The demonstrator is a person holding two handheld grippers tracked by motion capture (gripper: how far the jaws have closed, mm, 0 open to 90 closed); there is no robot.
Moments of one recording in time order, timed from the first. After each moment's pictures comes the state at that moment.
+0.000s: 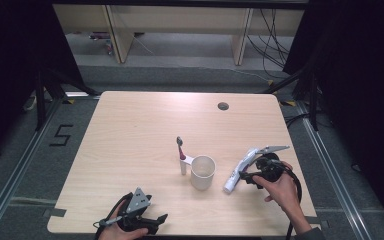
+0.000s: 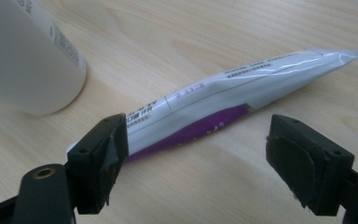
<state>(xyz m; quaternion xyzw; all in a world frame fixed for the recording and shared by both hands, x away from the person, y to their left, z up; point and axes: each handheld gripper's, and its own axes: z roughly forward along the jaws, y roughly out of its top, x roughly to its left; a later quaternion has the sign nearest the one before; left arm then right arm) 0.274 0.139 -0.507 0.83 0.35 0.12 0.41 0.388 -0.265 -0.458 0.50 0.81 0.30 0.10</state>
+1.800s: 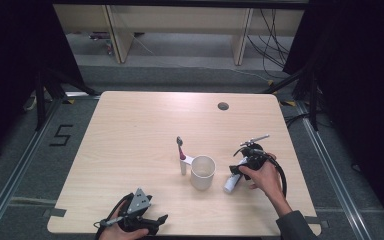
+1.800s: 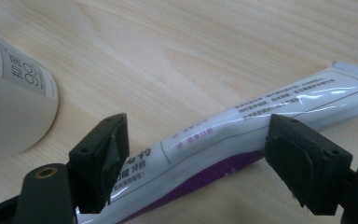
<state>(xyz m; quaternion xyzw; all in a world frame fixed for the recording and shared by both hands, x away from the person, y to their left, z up) 0.272 0.137 -0.507 0.84 0.35 0.12 0.41 0.425 -0.232 -0.471 0.51 0.82 0.24 0.10</state>
